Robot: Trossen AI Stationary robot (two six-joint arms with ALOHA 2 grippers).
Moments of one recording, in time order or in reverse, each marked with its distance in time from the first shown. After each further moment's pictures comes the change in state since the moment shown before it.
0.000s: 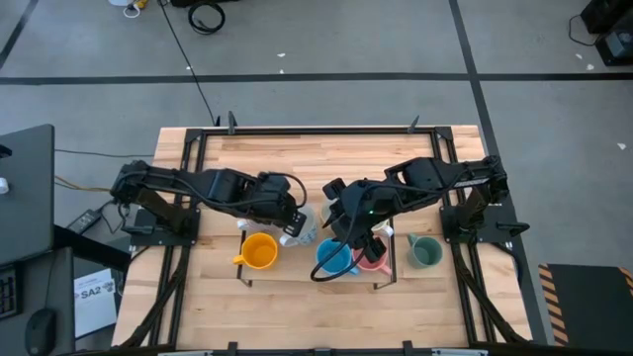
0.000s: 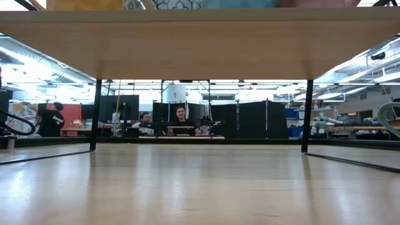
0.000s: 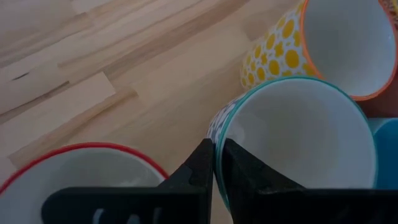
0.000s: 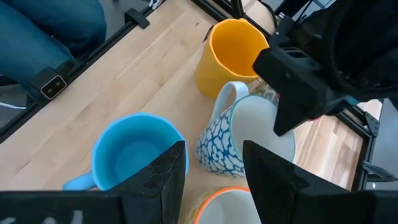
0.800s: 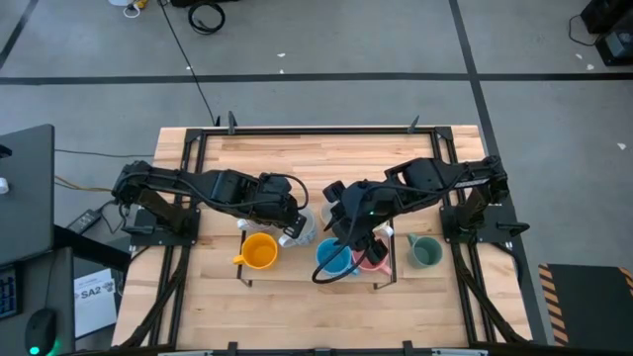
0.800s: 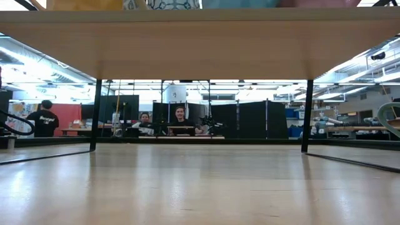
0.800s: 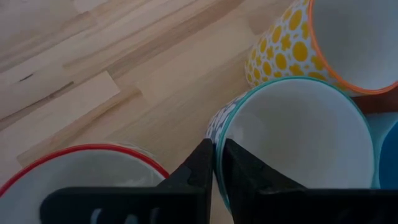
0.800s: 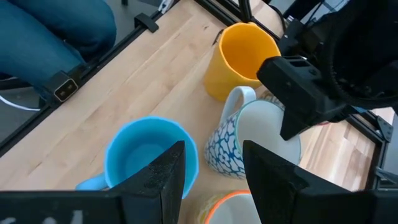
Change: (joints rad) left arm 0.000 0.011 0.000 -0.013 0.004 0.023; right arm 0.005 0.000 0.000 -0.002 -0.037 0.008
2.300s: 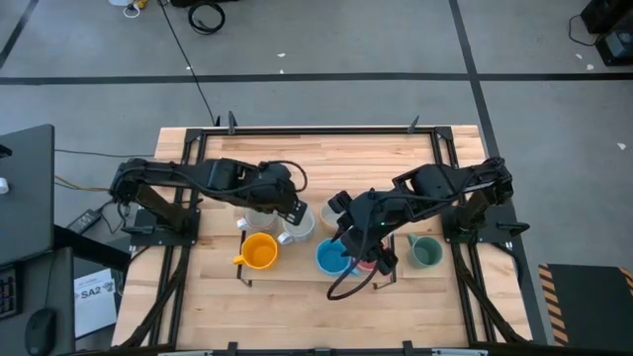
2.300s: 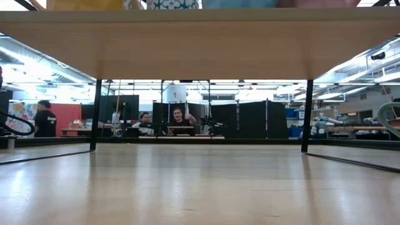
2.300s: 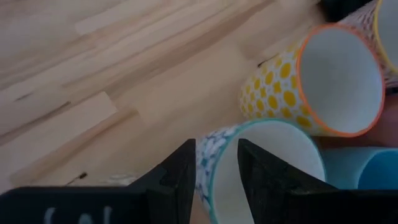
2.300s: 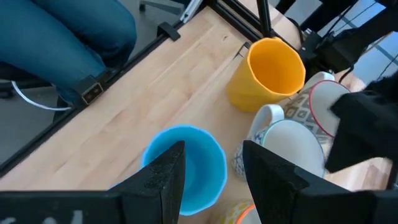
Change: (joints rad) left arm 0.069 -0.028 0.000 0.047 0.004 0.043; right arm 0.057 -0.013 0.000 -0.010 -0.014 0.012
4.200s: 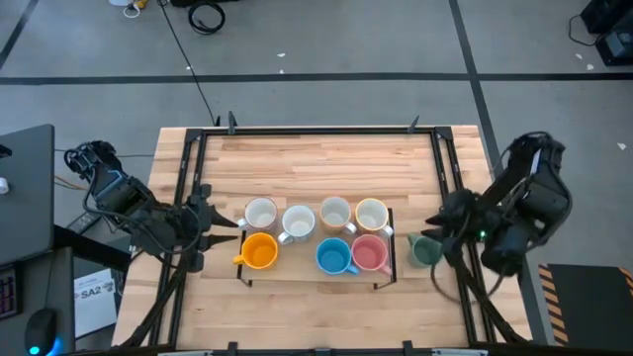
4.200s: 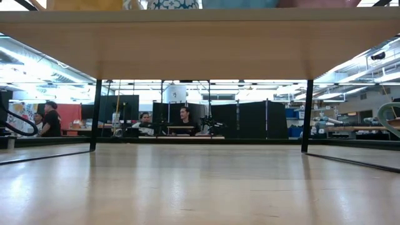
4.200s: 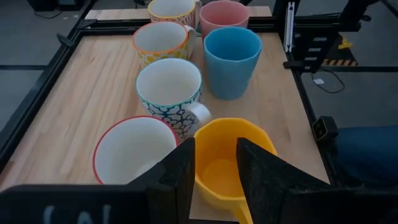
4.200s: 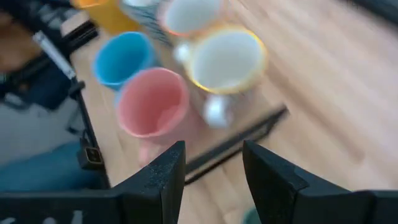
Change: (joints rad) left arm -0.587 -0.553 -0.377 0.179 -0.339 0.655; right arm 0.594 -0.550 -0.618 -0.338 0.730 1.863
